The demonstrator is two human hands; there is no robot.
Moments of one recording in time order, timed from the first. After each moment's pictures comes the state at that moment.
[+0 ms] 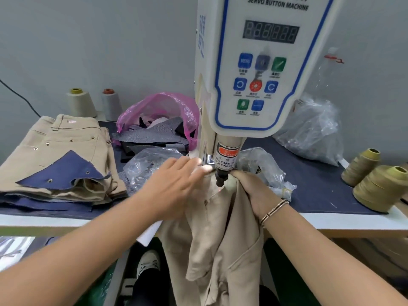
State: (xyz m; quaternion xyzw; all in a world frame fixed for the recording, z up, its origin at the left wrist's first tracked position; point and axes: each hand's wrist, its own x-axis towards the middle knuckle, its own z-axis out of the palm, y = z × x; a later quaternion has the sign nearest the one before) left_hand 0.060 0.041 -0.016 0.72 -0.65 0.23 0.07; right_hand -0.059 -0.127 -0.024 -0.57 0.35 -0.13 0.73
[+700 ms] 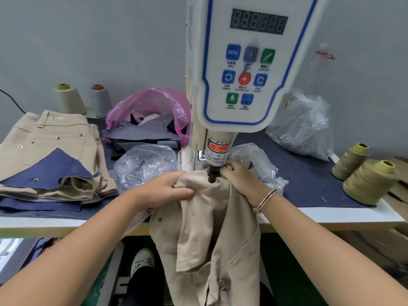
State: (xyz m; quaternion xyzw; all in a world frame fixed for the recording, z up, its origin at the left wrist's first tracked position) left_hand 0.083 0.029 -0.046 0.69 -0.46 -0.36 0.42; right_hand -0.056 -0.140 -0.028 -0.81 0.28 -0.14 0.51
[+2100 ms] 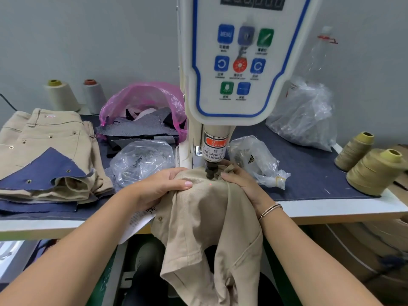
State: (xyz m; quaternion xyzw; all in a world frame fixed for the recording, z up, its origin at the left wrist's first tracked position) left_hand 0.088 0.023 -0.055 0.56 -0.34 -0.54 0.53; right_hand -0.066 -0.155 -0.079 -0.56 0.18 -0.16 0.79
